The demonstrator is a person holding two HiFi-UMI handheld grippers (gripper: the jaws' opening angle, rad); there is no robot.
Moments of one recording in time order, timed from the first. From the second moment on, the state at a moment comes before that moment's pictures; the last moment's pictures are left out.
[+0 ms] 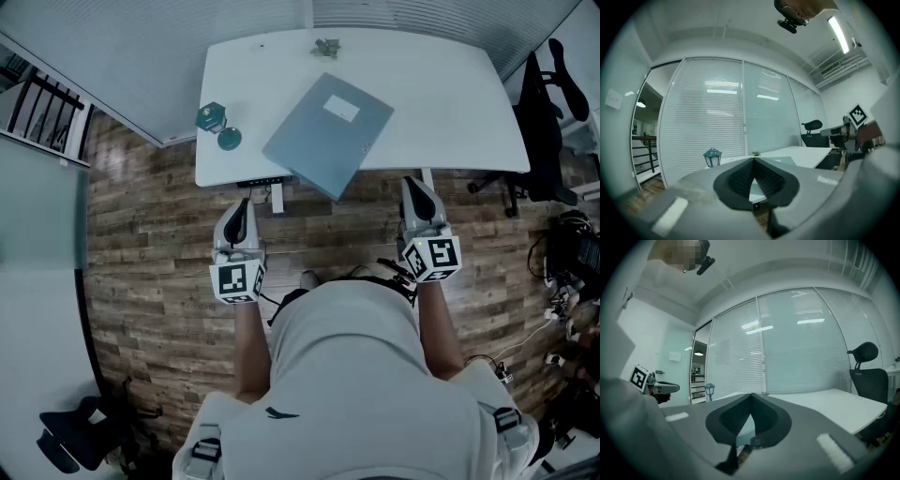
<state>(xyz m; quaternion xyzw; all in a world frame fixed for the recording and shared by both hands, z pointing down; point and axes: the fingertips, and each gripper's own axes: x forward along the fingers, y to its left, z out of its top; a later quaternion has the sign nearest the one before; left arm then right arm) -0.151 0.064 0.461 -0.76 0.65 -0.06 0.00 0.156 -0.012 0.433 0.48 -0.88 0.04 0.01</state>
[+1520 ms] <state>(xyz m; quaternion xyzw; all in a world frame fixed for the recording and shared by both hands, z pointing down) -0.185 0.056 0.485 -0.79 0.61 -0.06 -0.02 0.128 0.019 0.457 0.51 -0.86 0.07 0.02</state>
